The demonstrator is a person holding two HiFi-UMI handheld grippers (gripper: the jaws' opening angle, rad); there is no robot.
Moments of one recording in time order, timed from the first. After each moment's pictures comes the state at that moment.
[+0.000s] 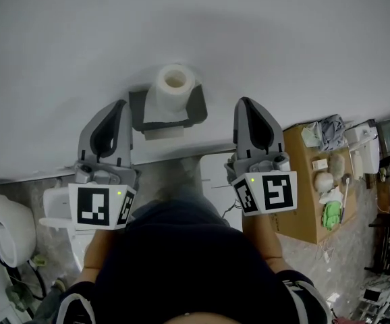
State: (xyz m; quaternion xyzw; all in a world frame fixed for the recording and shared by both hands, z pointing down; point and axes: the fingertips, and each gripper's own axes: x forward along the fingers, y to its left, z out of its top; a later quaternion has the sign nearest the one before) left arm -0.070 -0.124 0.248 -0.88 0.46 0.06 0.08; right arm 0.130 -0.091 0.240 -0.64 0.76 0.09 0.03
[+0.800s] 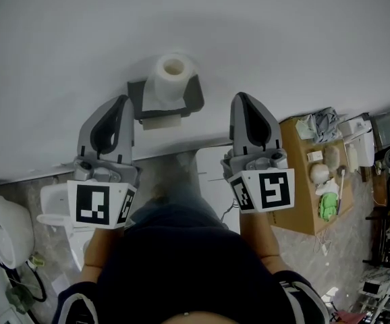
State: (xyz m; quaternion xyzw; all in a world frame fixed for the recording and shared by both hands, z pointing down) left arm -0.068 -0.101 0.237 -0.89 0.44 0.07 0.08; right arm 0.116 -0.067 0.226 -0.65 0.75 0.11 0.03
